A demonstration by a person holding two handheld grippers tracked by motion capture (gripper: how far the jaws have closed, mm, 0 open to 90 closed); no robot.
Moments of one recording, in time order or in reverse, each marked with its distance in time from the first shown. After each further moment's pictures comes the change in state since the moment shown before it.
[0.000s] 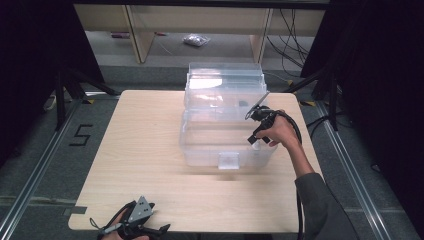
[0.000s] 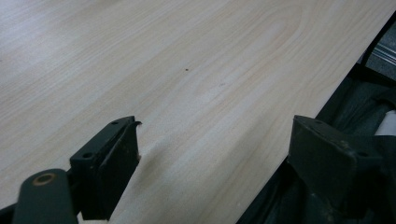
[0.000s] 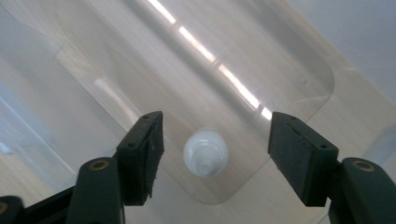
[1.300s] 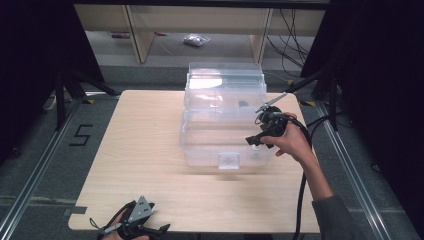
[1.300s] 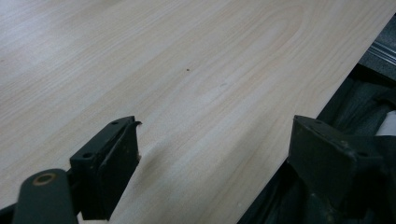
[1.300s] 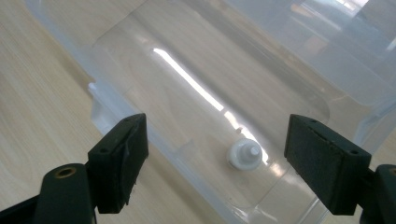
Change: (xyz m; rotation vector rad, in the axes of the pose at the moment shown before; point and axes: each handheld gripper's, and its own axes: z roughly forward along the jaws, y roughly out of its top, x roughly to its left) left arm 0.001 0.000 0.000 0.003 0.002 0.000; right arm 0.041 -0.034 -0.055 -0.251 0.017 0.014
